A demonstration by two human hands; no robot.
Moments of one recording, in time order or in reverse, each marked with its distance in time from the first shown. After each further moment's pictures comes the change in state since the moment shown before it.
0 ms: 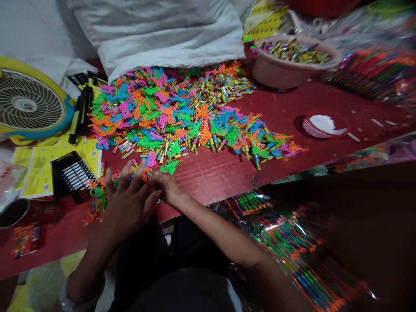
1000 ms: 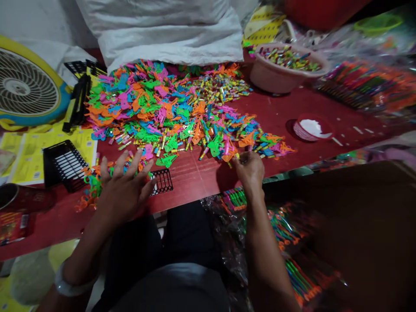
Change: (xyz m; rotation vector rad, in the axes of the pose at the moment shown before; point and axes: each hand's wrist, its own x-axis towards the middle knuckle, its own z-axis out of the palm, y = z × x) left_hand 0.000 0.002 0.004 -0.050 0.070 -0.053; right_hand -0.088 0.075 -0.225 -0.584 0.679 0.536
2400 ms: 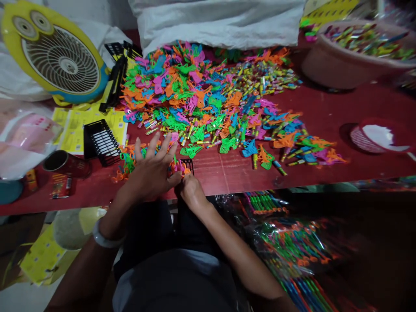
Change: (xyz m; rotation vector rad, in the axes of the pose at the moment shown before) left_hand 0.003 -0.001 -0.008 0.021 -0.176 -0.028; right_hand -0.164 -0.142 0.081 0.236 -0.716 -0.557
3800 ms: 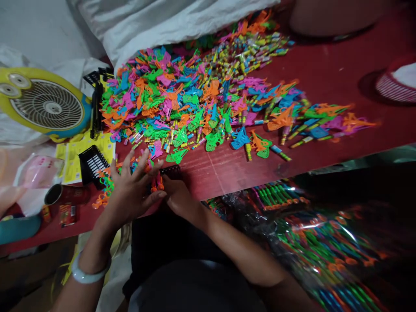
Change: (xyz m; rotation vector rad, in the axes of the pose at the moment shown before) left_hand 0.002 0.001 -0.006 0.172 -0.046 0.089; right_hand 0.015 -0.005 -0.010 0.285 -0.021 -0.267
